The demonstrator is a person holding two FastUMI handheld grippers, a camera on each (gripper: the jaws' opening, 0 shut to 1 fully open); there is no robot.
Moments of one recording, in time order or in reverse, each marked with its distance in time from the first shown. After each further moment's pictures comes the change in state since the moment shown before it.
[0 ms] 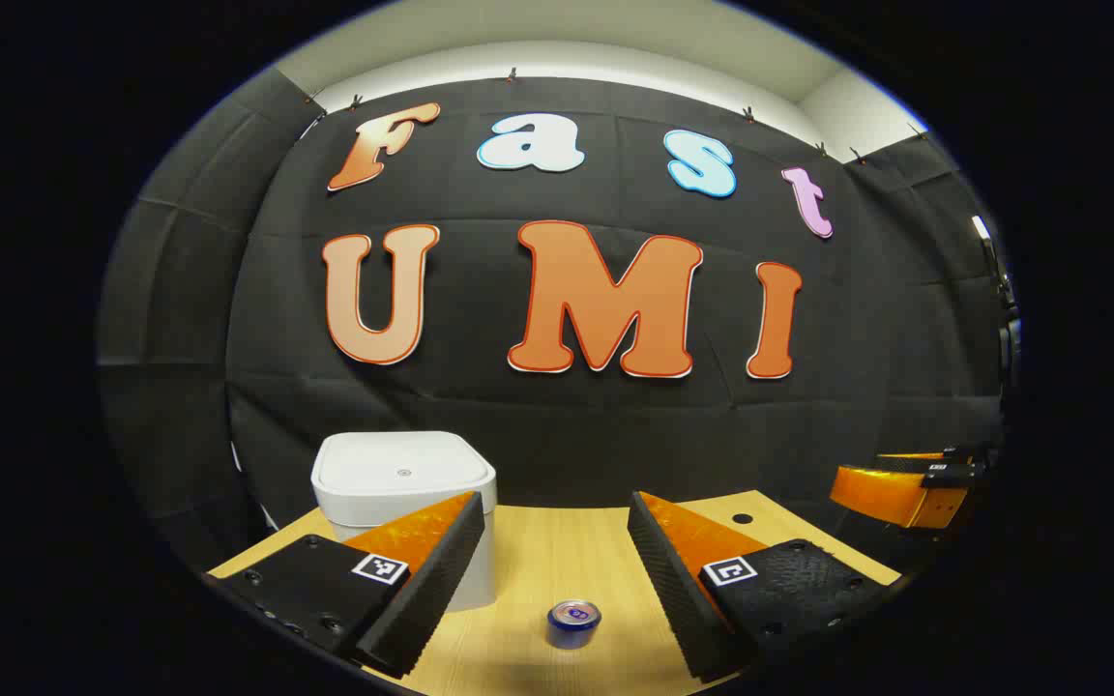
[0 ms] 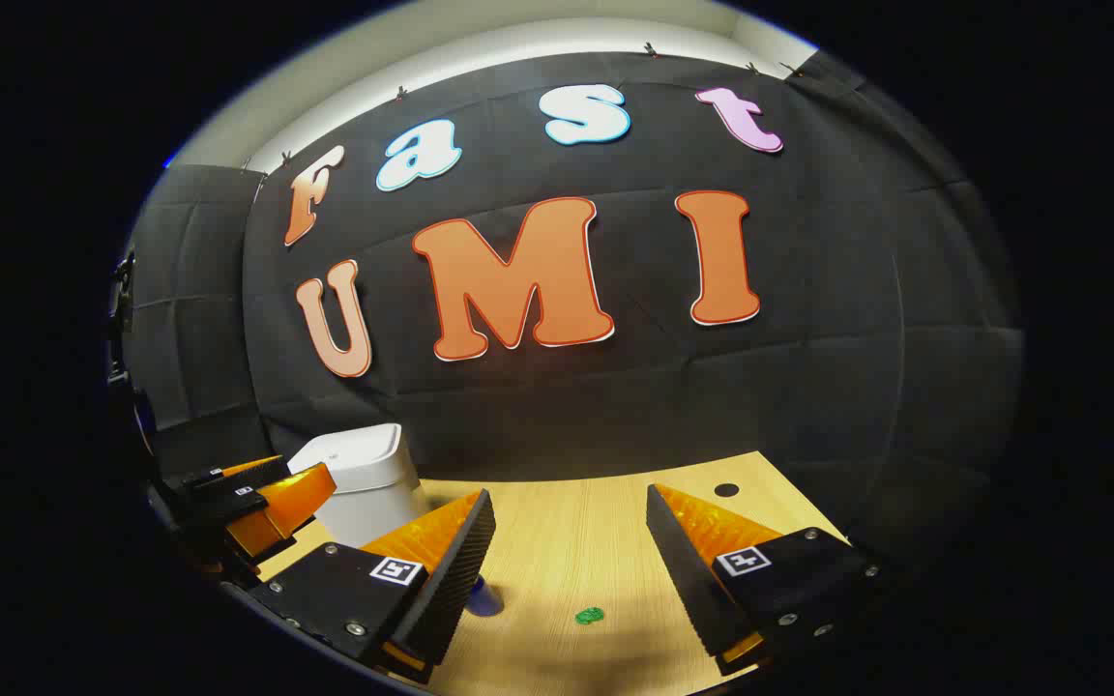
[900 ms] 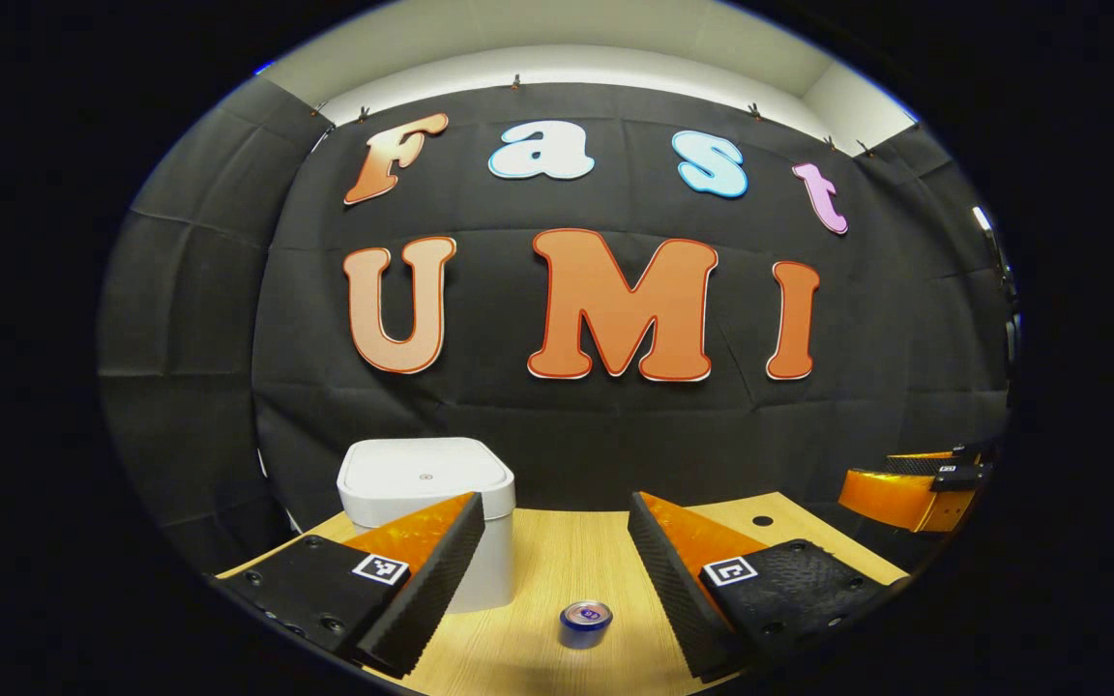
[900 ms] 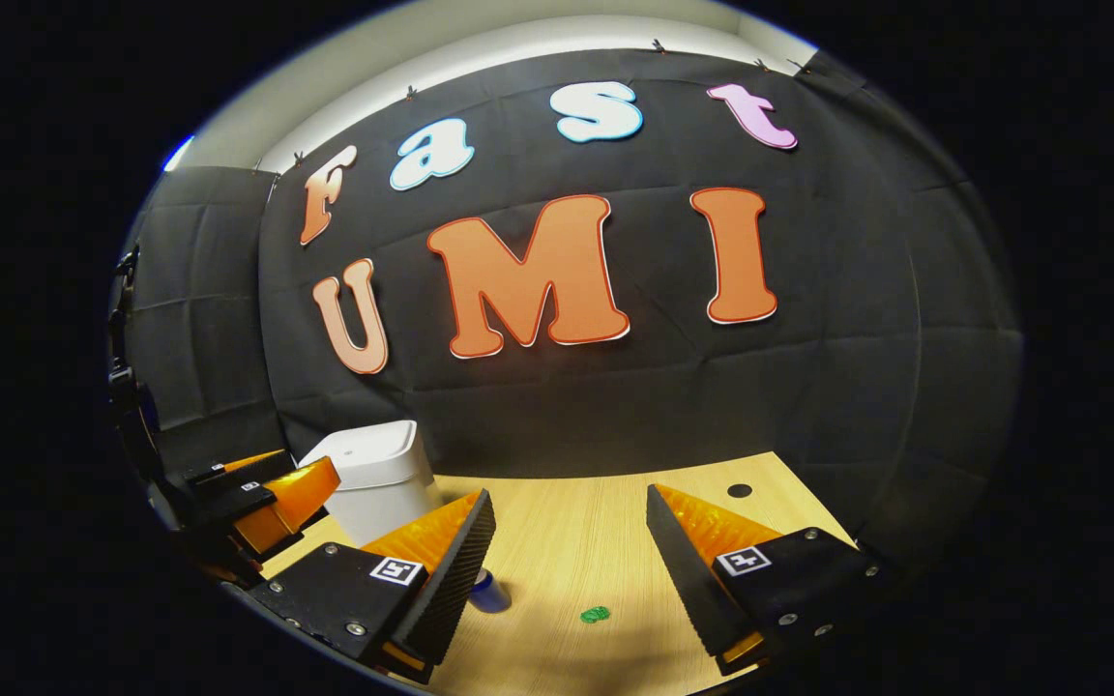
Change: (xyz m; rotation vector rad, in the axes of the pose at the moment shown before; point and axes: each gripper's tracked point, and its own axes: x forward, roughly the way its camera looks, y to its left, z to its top) left arm -0.016 -0.005 0.009 -0.002 -0.018 0.063; right arm -0.005 0.001 0.003 -0.008 0.010 0.058
